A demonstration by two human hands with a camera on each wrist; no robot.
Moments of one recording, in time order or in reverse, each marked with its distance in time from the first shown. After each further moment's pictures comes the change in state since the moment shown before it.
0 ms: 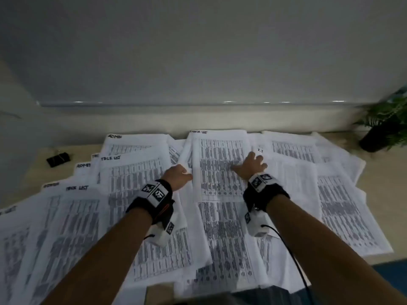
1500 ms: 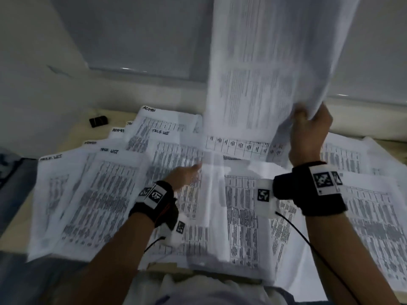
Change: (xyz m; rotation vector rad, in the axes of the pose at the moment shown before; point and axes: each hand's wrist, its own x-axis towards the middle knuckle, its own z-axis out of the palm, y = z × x) left_hand -0.040 -0.048 0.014 -0.387 -0.088 -0.136; right_hand -0.049 -0.044 -0.077 0.886 0.452 -0.528
